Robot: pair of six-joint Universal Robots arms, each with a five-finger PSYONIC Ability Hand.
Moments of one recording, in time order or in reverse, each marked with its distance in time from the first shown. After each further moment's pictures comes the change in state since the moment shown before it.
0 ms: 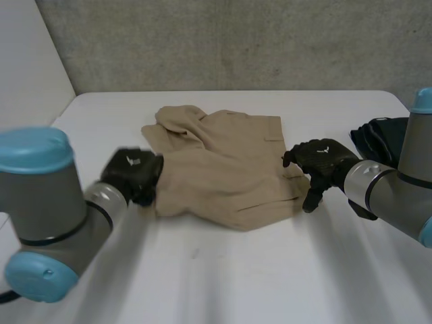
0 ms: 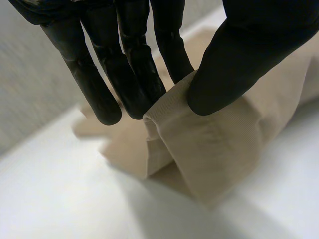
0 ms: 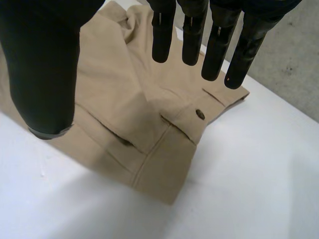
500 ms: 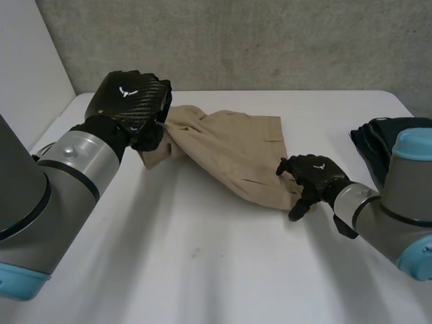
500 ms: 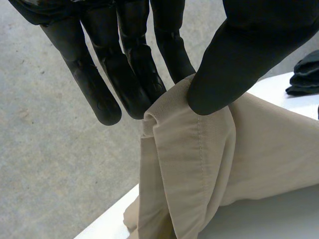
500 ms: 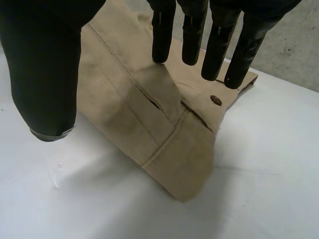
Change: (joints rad) left arm -0.091 0.261 0.119 -0.007 -0.004 -0.011; right arm -0.004 0.053 0.180 -0.289 -0.003 0.238; left_hand 0.000 0.005 0.006 0.004 0.000; right_hand -0.047 -0.057 -0.070 -0.072 -0.070
